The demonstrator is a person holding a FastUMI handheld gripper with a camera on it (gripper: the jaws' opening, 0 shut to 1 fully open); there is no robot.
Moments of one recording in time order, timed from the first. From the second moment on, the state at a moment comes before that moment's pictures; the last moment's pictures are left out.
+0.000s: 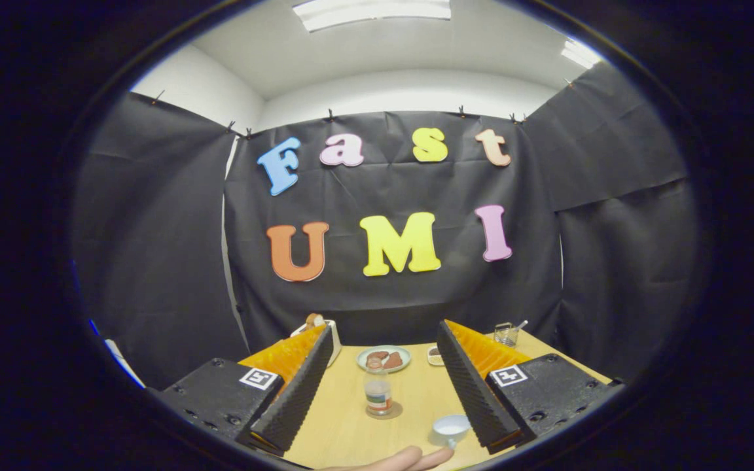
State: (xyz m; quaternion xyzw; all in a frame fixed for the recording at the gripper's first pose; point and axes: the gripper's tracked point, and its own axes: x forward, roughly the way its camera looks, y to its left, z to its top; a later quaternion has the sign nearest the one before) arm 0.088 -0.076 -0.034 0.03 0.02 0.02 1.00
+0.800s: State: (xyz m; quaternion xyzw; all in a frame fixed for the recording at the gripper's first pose) arm 0.036 -0.082 -0.007 0.02 0.01 0.00 1.00
